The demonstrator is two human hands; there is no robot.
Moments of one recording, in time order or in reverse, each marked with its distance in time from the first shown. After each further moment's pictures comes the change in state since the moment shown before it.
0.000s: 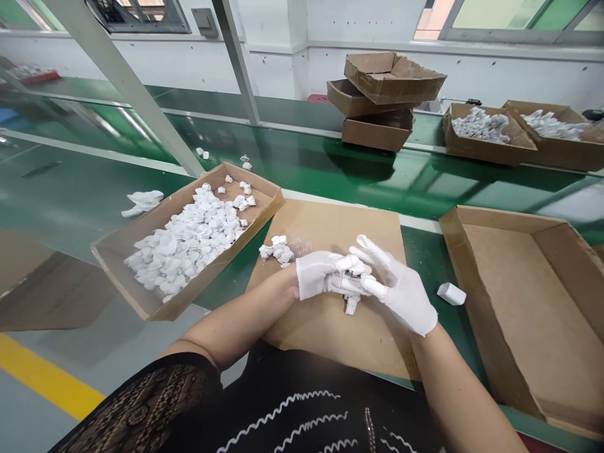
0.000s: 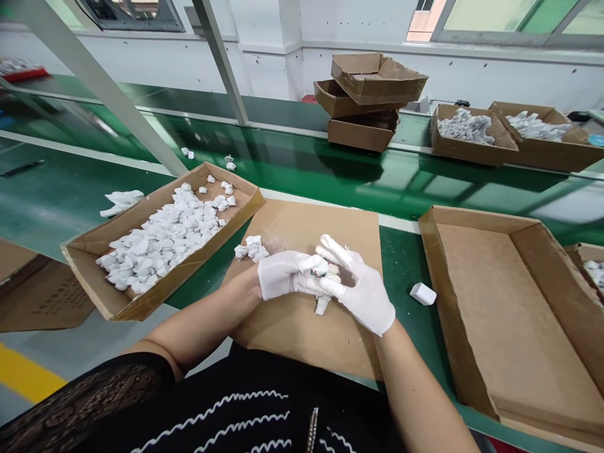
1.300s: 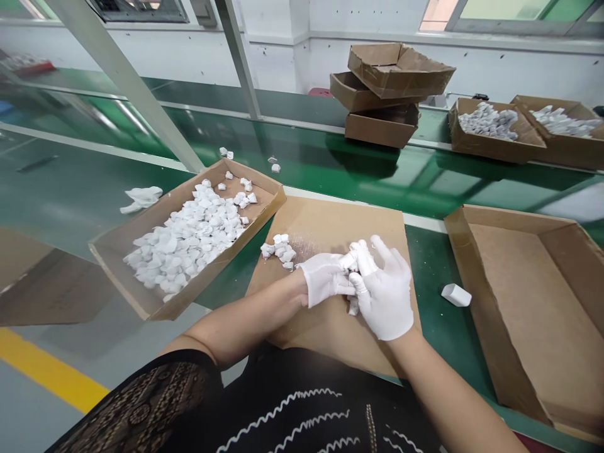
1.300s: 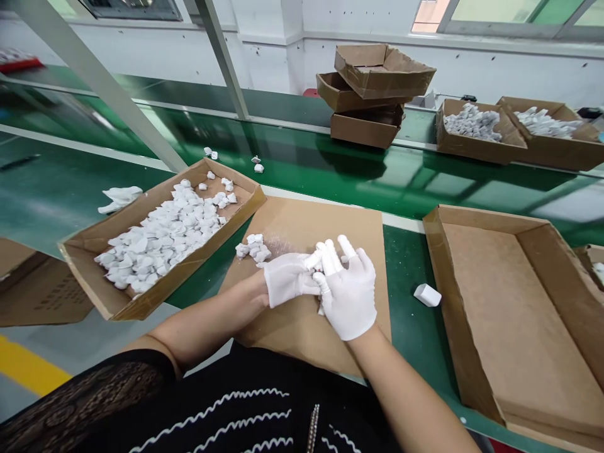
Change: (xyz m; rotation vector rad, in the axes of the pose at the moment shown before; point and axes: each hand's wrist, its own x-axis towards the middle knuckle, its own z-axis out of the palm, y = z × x) left_hand 0.005 -0.011 0.010 -0.201 0.194 0.095; right_hand 0.005 0.005 0.037 -0.653 0.309 -0.380
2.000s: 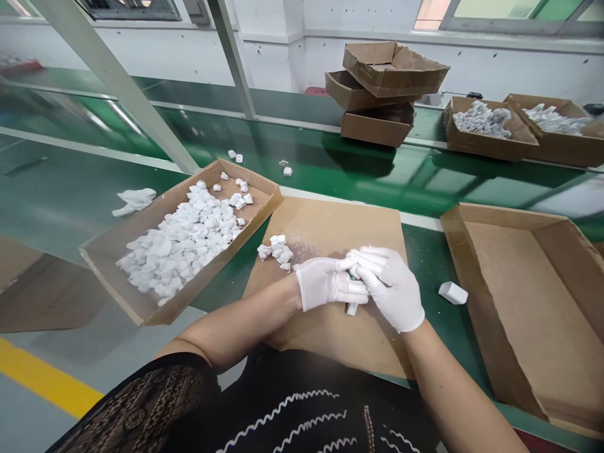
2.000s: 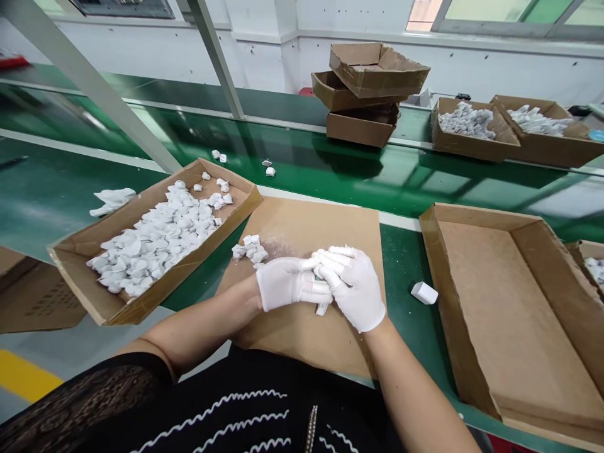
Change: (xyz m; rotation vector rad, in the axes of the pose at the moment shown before) left_hand 0.004 -0.002 -0.014 -0.146 -0.105 -0.195; right_hand 0.011 0.017 -0.016 0.438 -0.024 0.082
